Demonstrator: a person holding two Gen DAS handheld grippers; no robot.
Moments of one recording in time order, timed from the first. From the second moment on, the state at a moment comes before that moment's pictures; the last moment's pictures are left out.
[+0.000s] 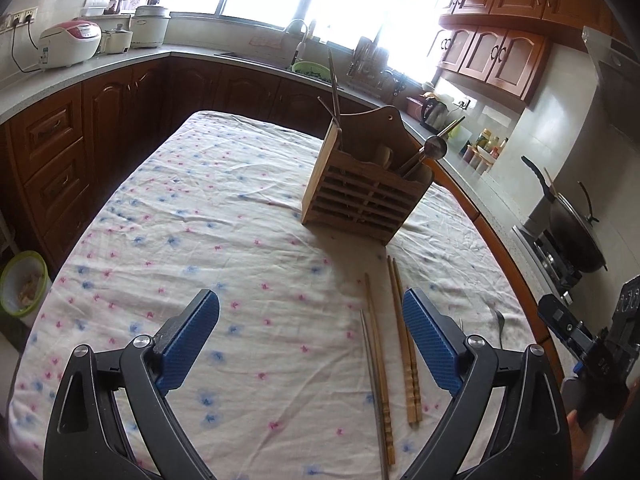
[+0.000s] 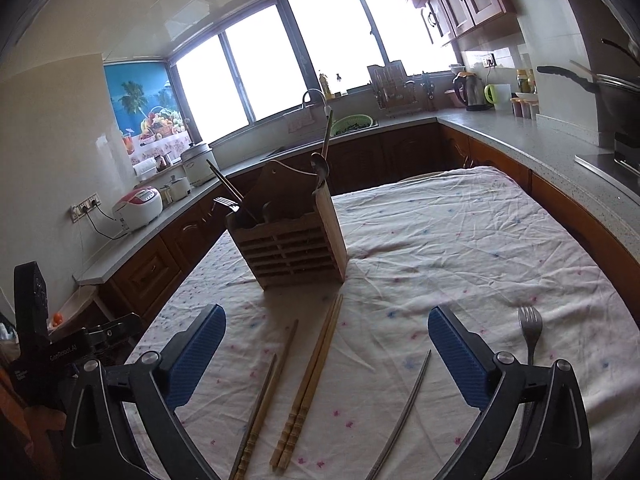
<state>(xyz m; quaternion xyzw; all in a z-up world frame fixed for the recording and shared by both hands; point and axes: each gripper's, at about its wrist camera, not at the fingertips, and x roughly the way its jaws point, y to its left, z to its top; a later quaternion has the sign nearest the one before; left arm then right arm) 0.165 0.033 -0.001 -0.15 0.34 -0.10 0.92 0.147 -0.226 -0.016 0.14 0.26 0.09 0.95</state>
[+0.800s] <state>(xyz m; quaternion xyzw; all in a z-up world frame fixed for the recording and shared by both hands) 0.154 0.017 -0.023 -0.13 0.38 -0.11 0.91 0.119 -0.245 -0.054 0.16 0.31 0.05 0.93</state>
